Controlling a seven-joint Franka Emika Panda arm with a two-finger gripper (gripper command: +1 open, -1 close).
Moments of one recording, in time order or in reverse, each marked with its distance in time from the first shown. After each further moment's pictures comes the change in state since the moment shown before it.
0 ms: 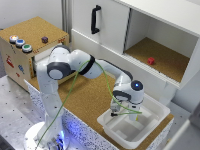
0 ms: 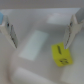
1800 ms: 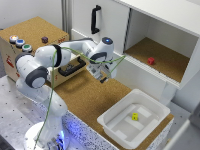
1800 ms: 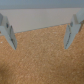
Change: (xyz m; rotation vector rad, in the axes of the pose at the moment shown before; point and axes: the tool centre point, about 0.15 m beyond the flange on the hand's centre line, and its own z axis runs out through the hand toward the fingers) arm -0.285 -0.182 -0.056 -0.031 -0.251 -0.955
